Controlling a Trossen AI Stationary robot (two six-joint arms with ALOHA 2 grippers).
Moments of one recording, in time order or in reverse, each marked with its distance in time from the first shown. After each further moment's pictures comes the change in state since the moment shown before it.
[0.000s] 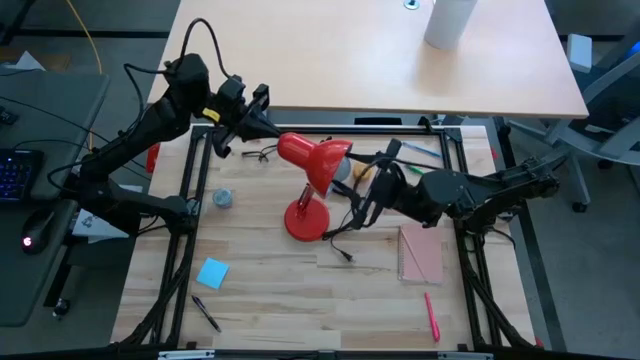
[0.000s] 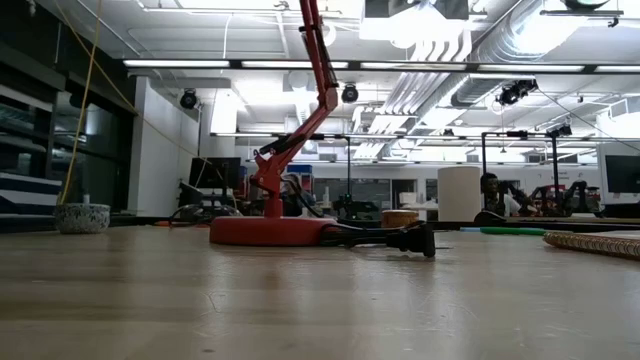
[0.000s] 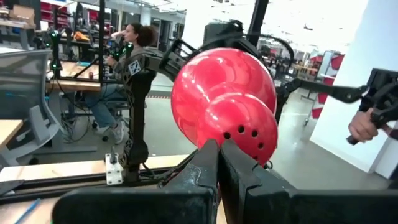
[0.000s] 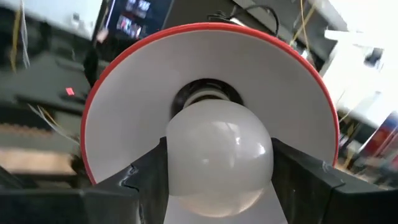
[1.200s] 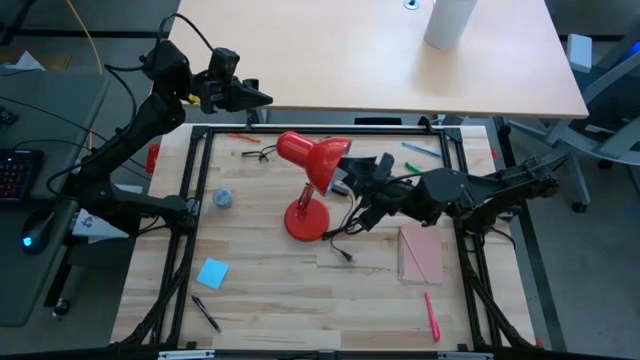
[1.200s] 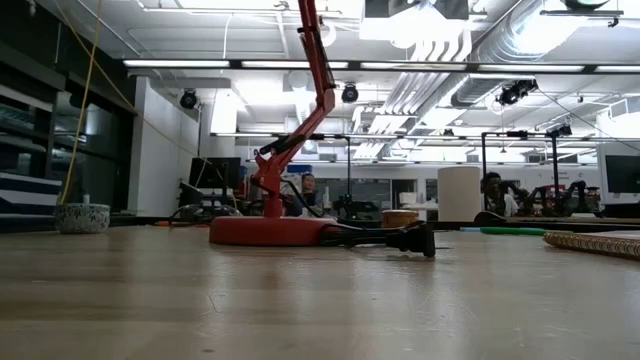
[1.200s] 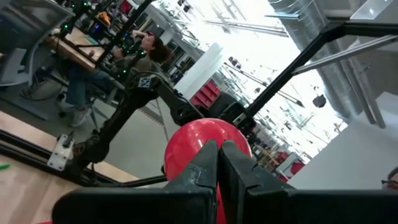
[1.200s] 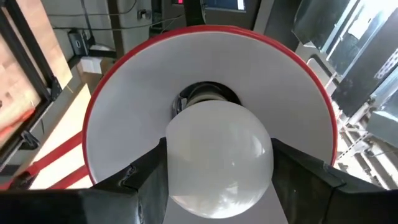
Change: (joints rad) left arm 0.145 -0.001 0.001 0.252 0.000 -0.790; right arm -0.013 0.001 -0.001 0.018 -0.034 -1.241
